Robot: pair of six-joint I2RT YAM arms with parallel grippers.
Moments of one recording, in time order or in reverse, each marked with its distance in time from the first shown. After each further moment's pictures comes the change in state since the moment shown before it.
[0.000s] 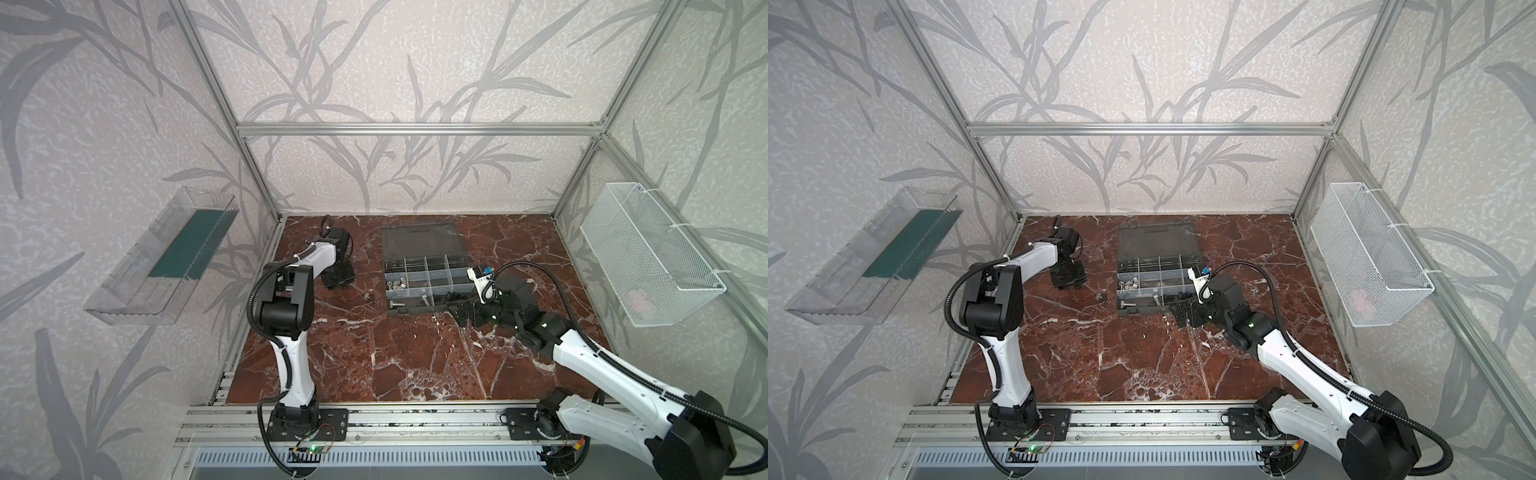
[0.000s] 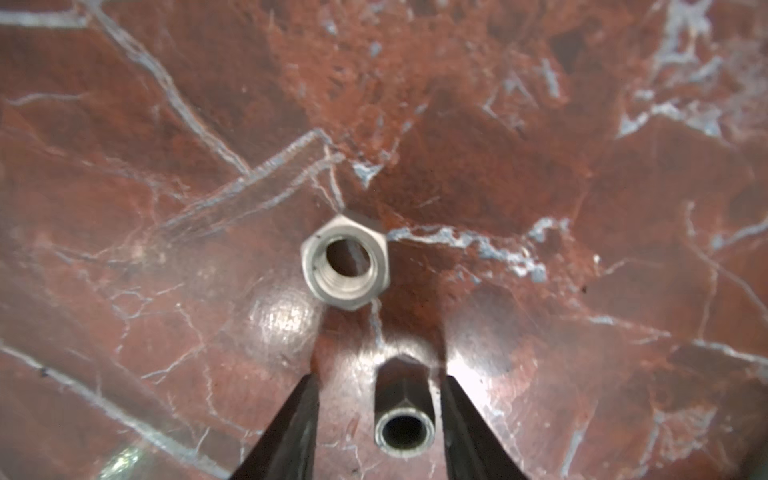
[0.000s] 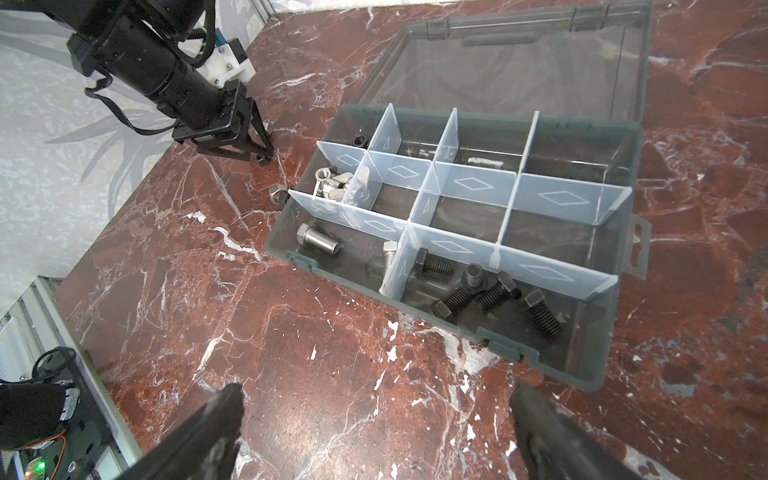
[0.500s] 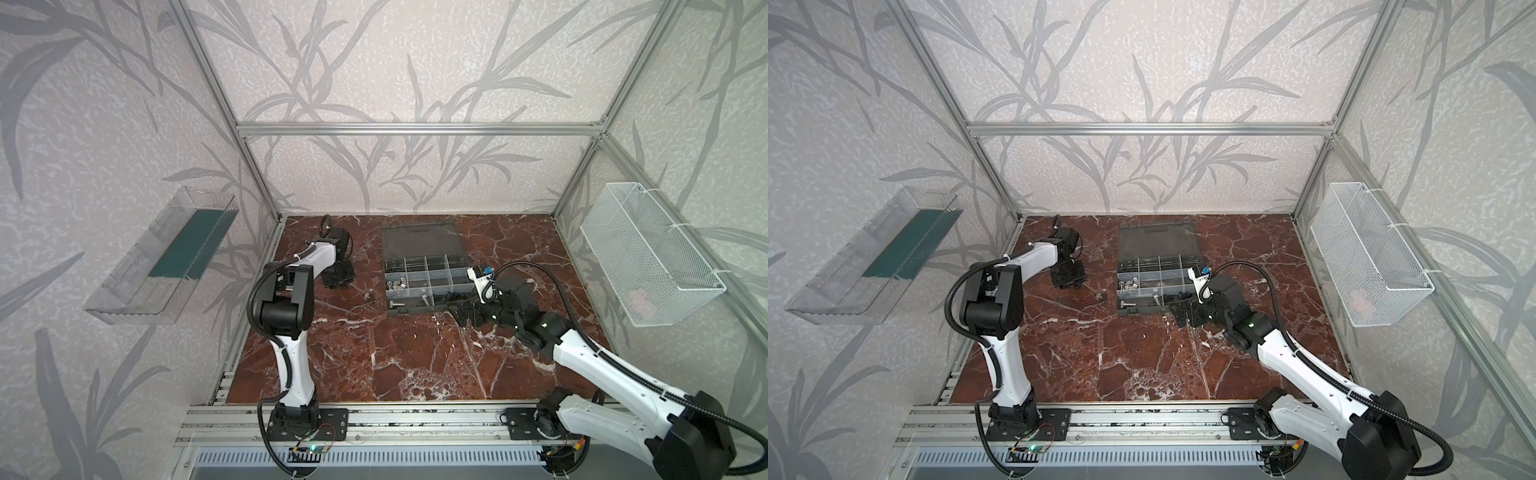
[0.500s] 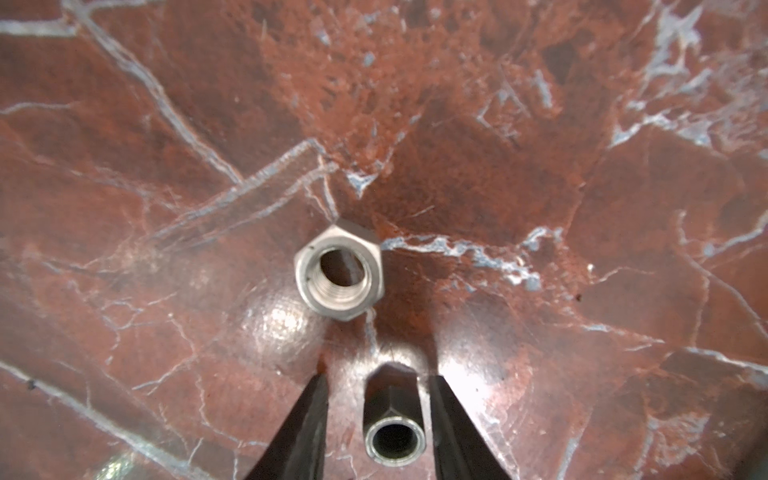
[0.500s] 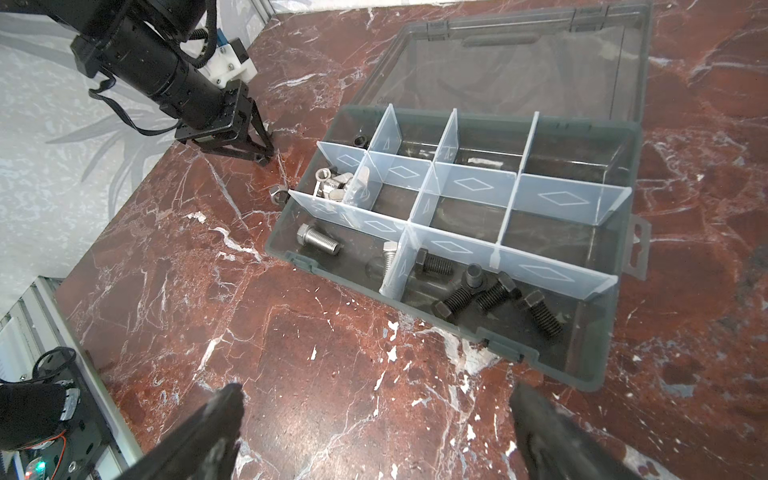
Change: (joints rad) left arm -0.001 -0.002 -0.004 0.012 0.014 -0.001; right arm 0.000 -0.001 0.000 0.000 0.000 0.000
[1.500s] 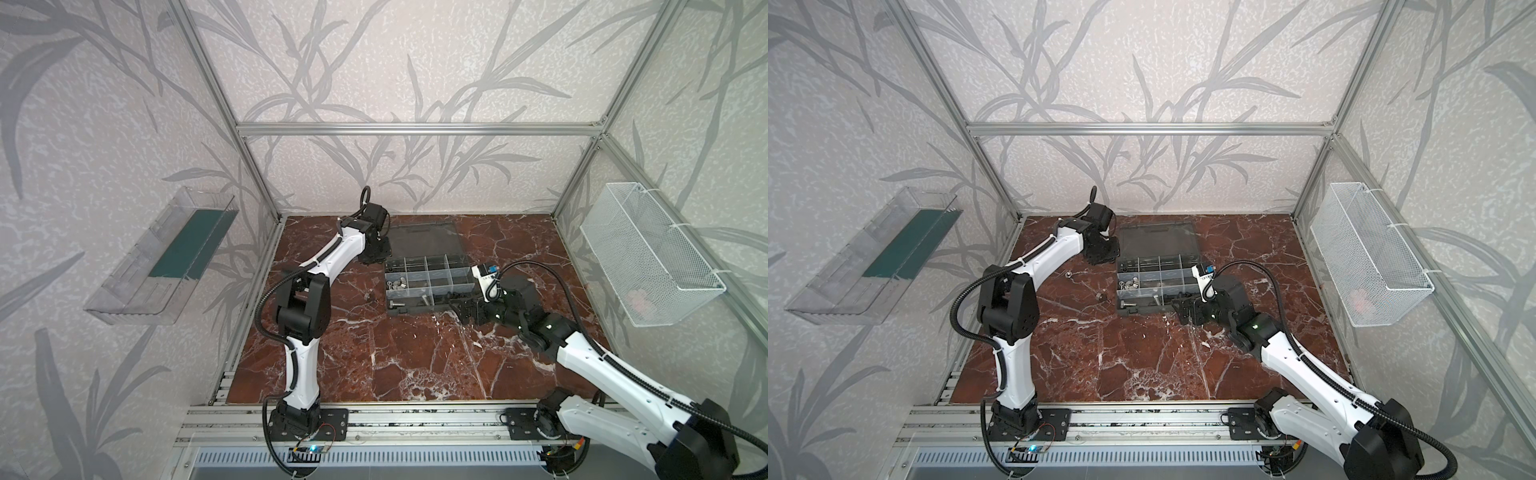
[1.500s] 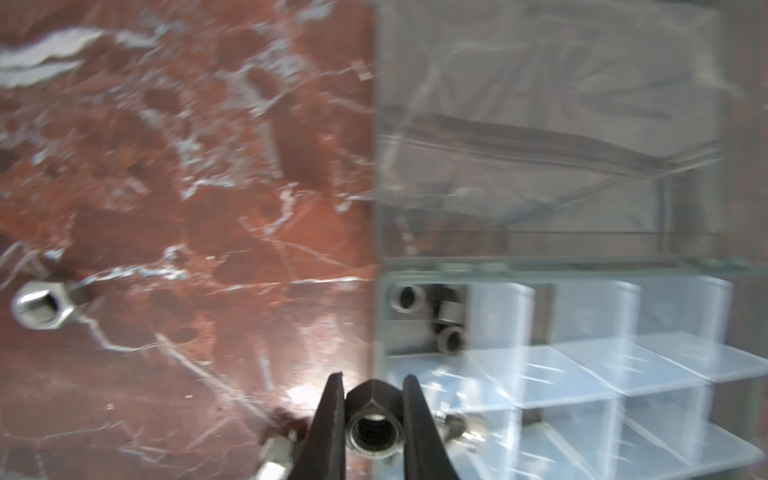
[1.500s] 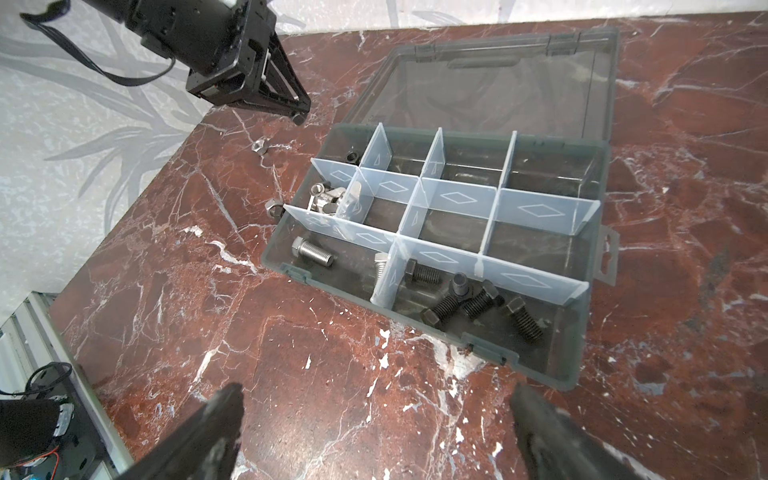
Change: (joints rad) left arm -0.261 0.003 0.346 -0.087 0.081 -0.007; right arm -0.026 -0.039 0.000 -0.009 0.017 -0.005
